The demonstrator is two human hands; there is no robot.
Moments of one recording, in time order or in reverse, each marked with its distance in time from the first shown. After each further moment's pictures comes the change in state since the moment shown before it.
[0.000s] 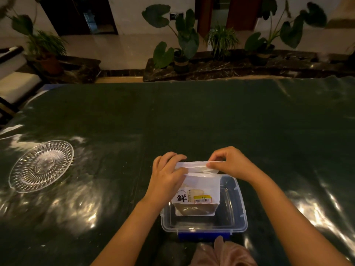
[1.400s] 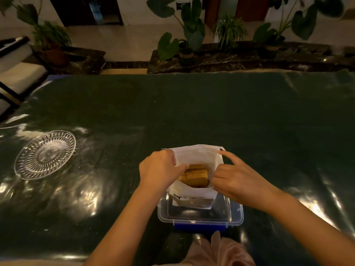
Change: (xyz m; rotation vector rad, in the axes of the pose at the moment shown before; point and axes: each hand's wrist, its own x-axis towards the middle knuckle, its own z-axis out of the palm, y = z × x) left_hand 0.035 0.032 -0.045 -0.014 -0.393 -0.702; right_hand -0.061 0.005 0.001 -1.005 0.065 -0.839
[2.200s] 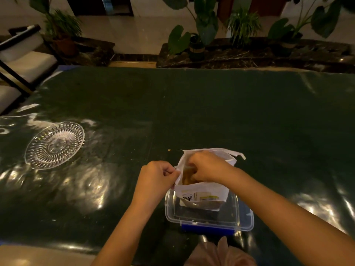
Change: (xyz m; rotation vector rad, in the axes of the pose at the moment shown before) left_hand -0.021 -0.039 -0.002 -0.480 -0.098 -0.103; right_hand 0.122 -0.007 0.028 0.529 -0.718 0.660
